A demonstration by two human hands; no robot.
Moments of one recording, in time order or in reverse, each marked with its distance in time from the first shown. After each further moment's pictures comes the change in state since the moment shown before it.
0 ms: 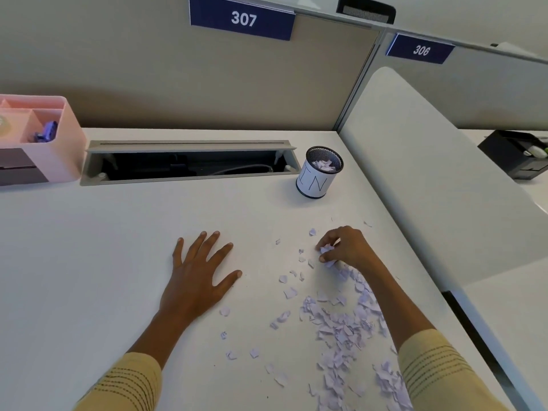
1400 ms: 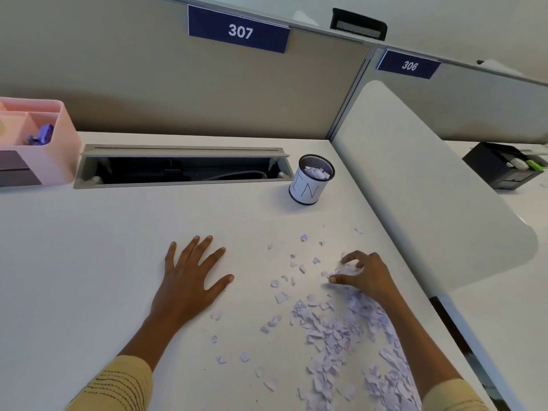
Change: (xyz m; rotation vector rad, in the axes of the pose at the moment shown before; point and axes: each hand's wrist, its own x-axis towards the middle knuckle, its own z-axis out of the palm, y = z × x) left_hand 0.000 -0.001 0.001 0.002 0.003 -0.007; right_hand -0.051 0.049 -0.007 -0.037 0.188 0.179
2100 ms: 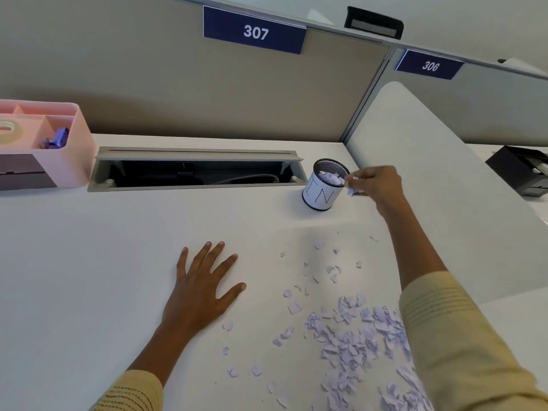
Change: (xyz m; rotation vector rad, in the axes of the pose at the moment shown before) left_hand 0.000 0.000 0.002 0.008 0.036 0.013; right_hand 0.093 -0.122 -0.080 0.517 0.231 -0.243
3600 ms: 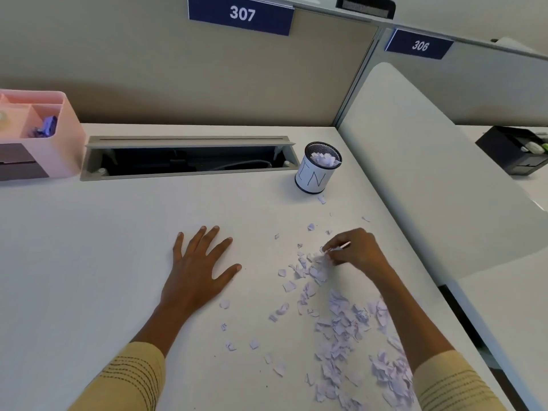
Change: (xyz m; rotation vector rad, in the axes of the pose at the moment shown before) left_hand 0.000 0.001 -0.002 -0.019 0.014 0.008; right_hand -0.121 0.073 0.017 -0.187 -0.312 0.136
